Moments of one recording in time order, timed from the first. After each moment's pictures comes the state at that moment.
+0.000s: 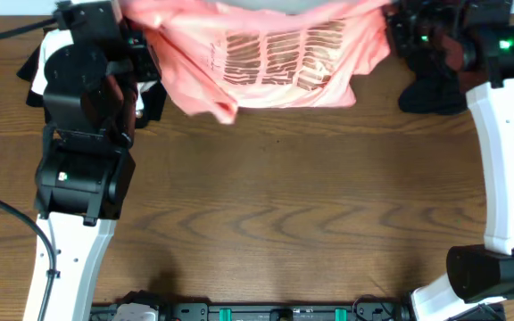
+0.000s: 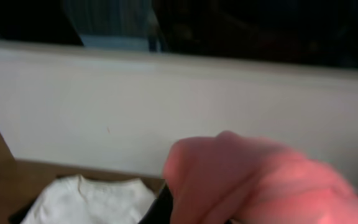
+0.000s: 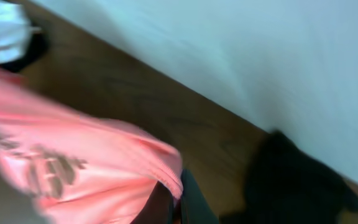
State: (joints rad) left arm -0.18 1.21 1.39 -0.26 -0.26 -0.12; right arm 0.09 1.75 2.03 -0.93 -0.20 -0.32
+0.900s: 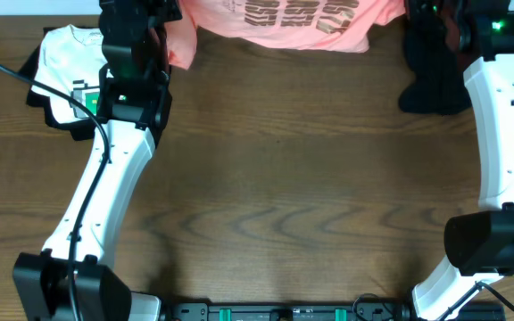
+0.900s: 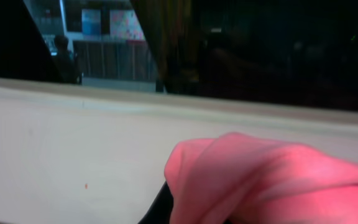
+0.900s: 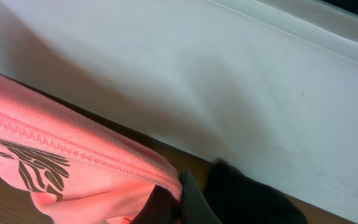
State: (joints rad) left arm -0.17 1.59 1.38 0.28 -0.30 -0.06; right arm 0.01 1.88 2.03 -0.60 -0.13 -0.30
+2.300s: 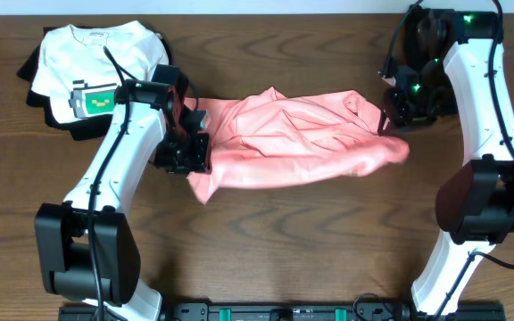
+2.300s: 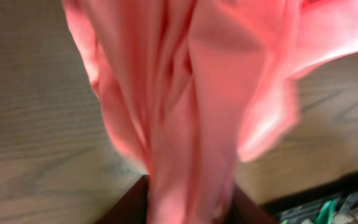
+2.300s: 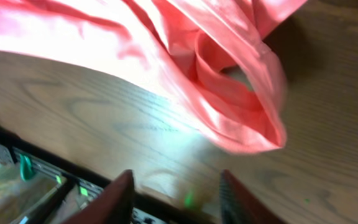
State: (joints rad) left arm -0.16 1.75 1.38 -1.29 0.29 -0.05; right arm -0.01 2.07 2.02 -1.70 -0.24 -0.25
